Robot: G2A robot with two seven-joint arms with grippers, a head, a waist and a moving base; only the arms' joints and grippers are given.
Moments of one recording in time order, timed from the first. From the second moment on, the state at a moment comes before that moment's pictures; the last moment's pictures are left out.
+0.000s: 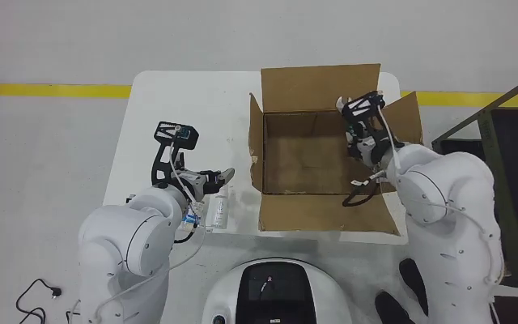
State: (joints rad) left arm 1.15 -1.52 -1.43 -2.27 1.37 0.02 -1.43; right arm -0.93 -1.28 1.43 -2.04 -1.22 -0.12 1.33
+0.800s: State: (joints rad) left arm 1.15 -1.52 -1.43 -2.27 1.37 0.02 -1.43; right arm -1.20 -1.22 2.00 -2.35 -0.97 -0.10 1.54
